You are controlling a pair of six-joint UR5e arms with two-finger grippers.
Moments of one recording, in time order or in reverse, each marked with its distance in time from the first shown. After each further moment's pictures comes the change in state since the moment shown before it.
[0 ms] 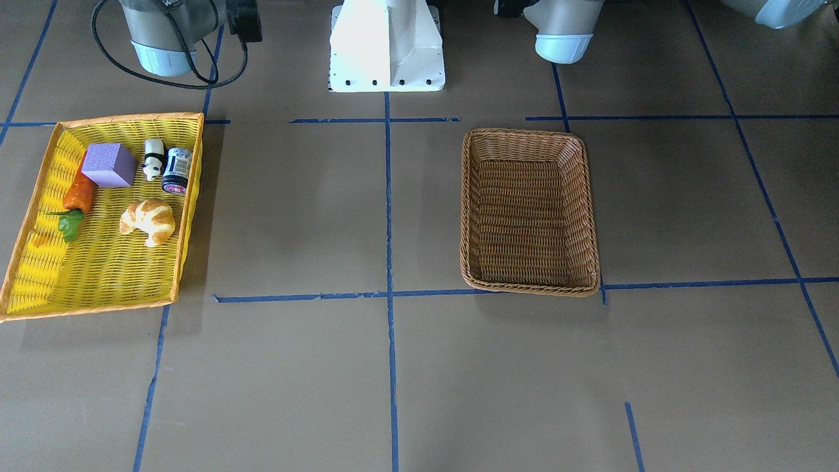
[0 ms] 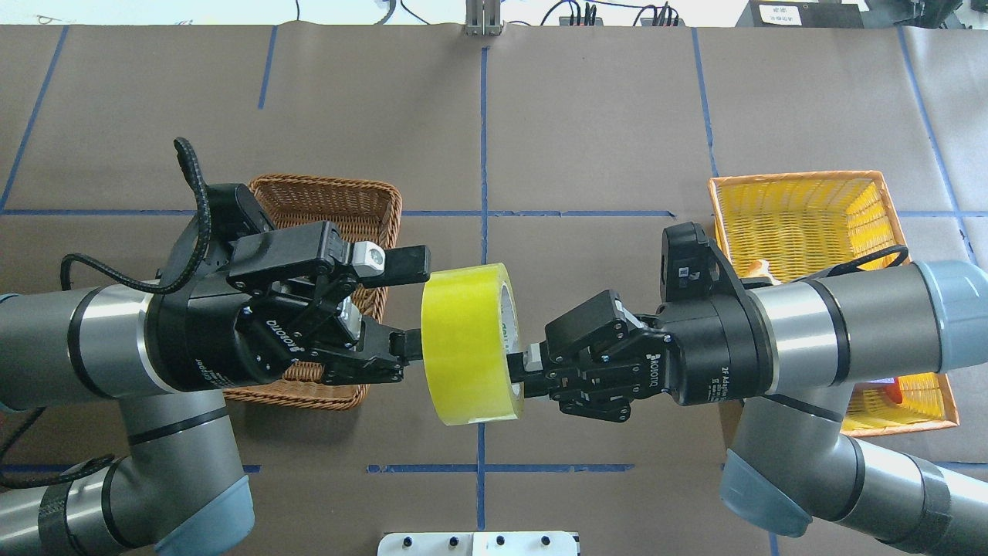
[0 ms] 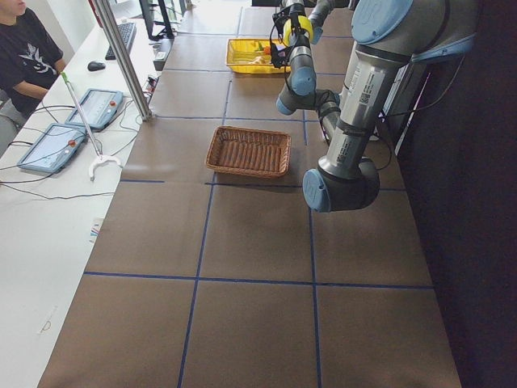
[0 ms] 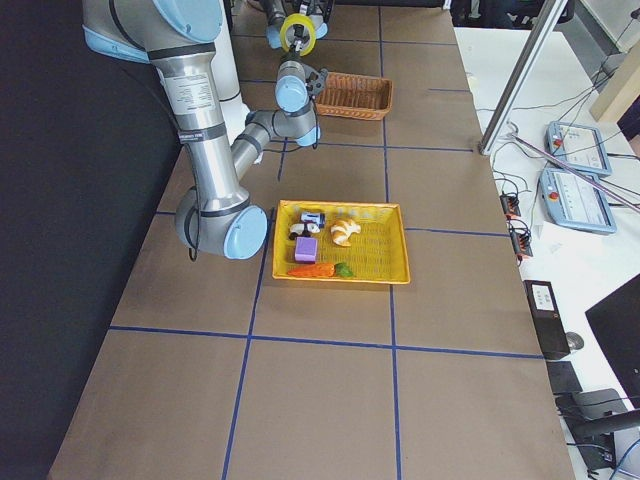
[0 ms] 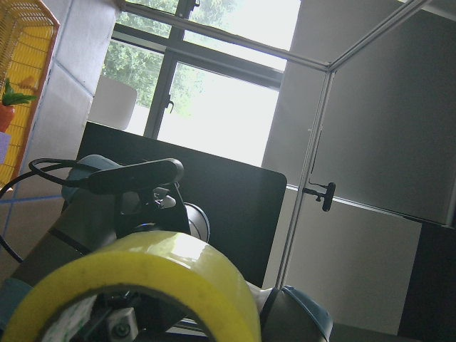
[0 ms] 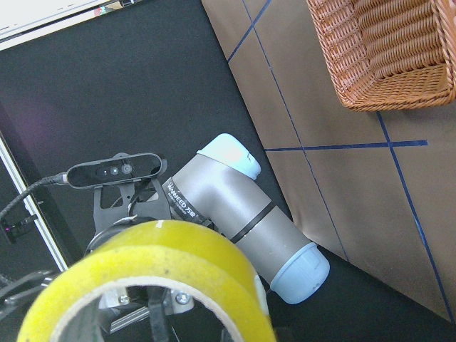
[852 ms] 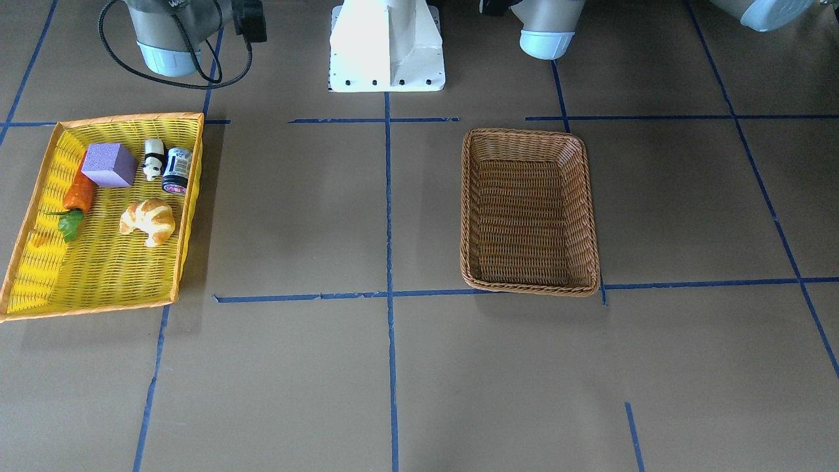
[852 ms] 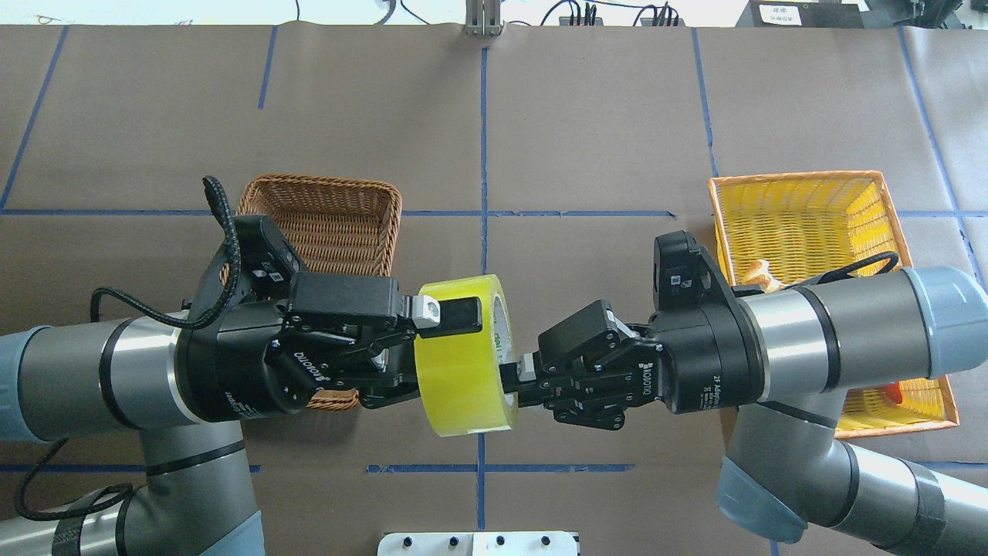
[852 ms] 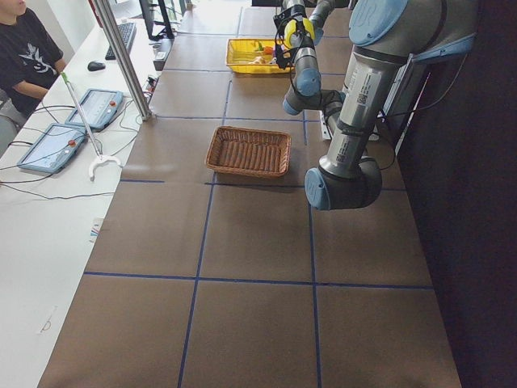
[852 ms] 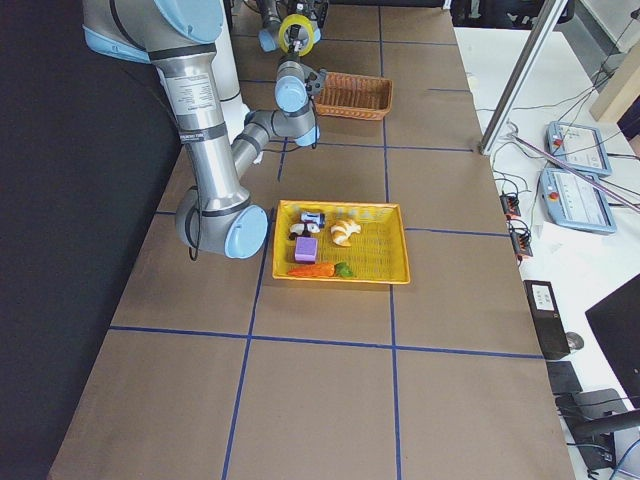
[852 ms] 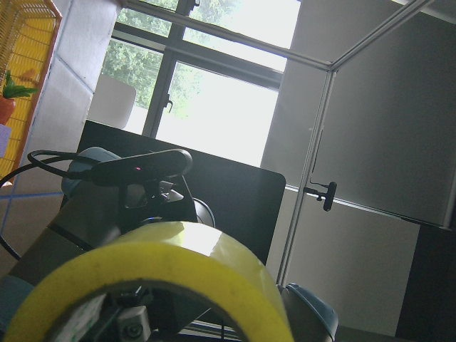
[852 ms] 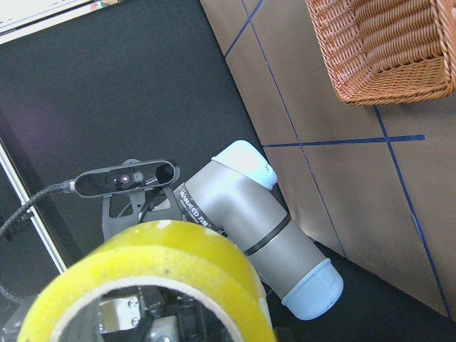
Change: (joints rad) left arm 0.055 -0.007 0.004 0.000 0.044 0.038; right arm -0.011 0.002 -0.008 0.000 0.001 -0.006
